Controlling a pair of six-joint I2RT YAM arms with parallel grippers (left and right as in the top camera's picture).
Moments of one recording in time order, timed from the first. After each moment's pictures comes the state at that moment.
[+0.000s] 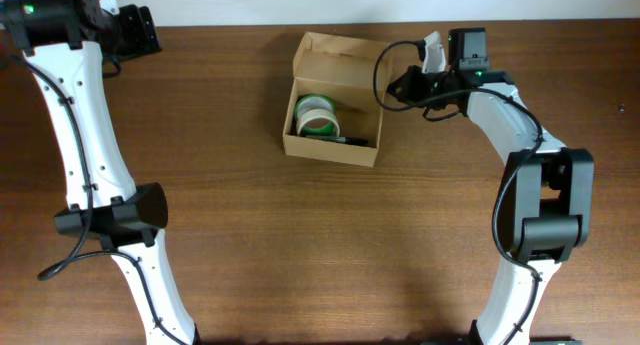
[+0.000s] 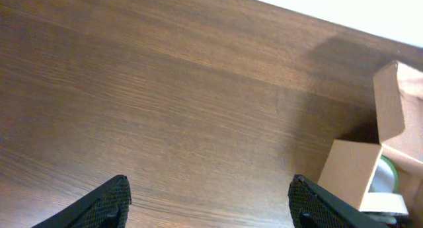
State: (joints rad) left arm 0.14 2.34 2.95 -1.65 0.03 -0.14; right arm 0.04 2.13 1.61 -0.44 -0.63 0.29
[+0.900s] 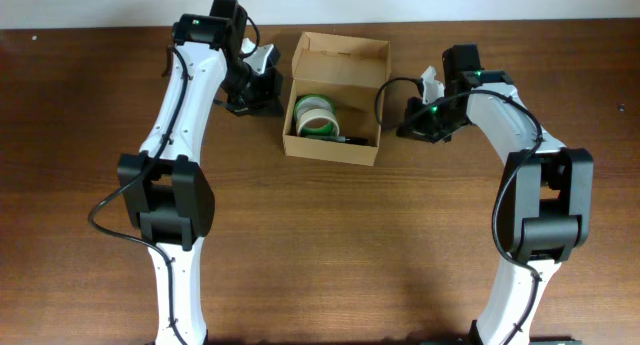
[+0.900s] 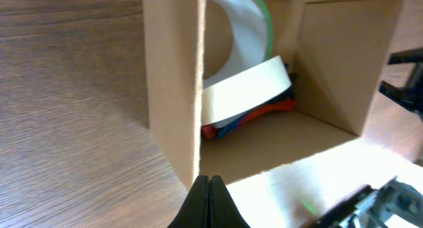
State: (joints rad) left arm -0.17 2.33 2.28 -1.41 0.49 -0.09; right arm 0.04 2.13 1.61 -0.85 -0.50 0.18
